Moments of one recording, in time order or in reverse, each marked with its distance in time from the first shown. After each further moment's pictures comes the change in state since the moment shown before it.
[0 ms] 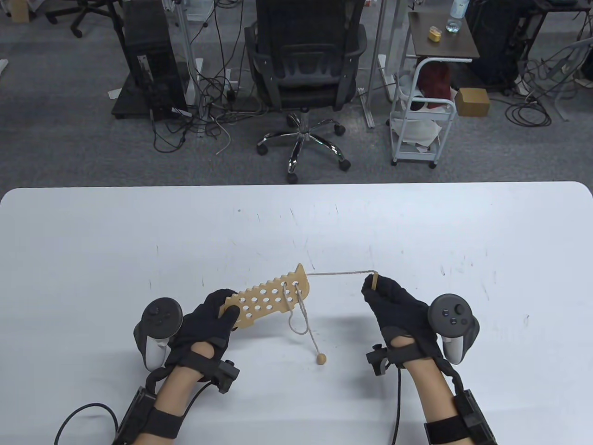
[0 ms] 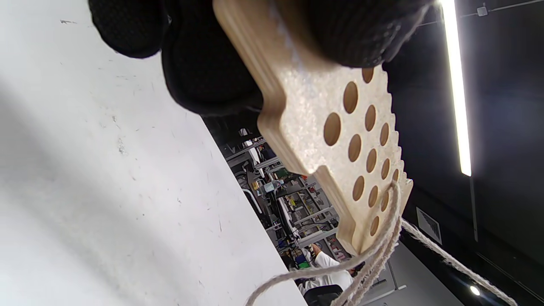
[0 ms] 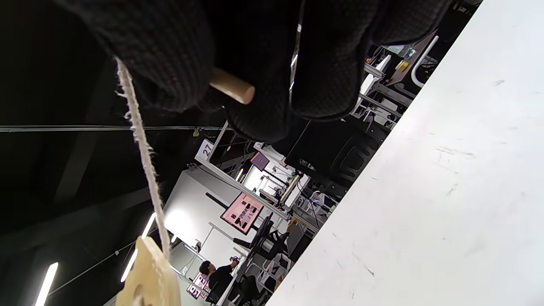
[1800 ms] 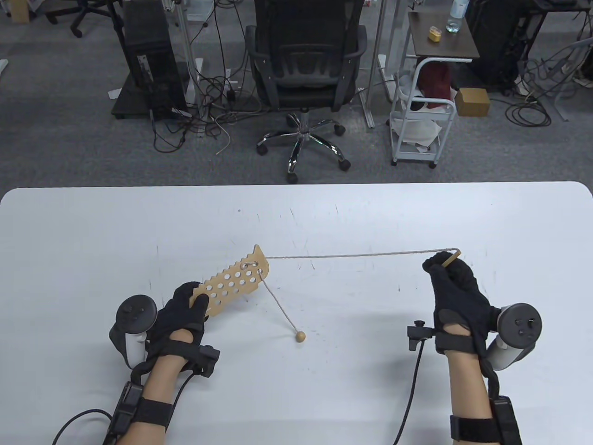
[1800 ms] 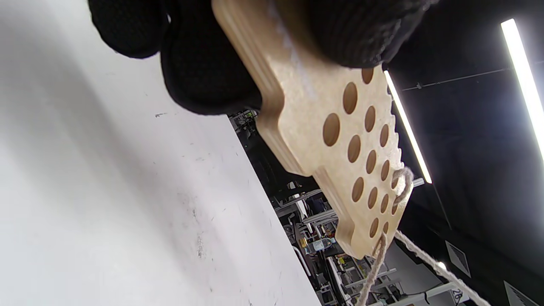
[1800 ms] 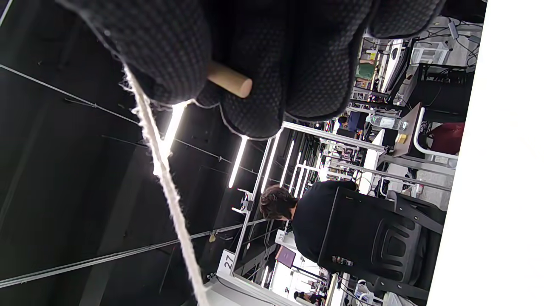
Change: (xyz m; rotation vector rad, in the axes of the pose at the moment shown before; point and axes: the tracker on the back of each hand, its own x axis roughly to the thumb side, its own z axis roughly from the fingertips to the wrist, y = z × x) left_hand -0.041 0.040 -0.008 0.203 0.183 -0.013; right_hand 0.000 -0.087 0.000 -0.371 0.009 -0.243
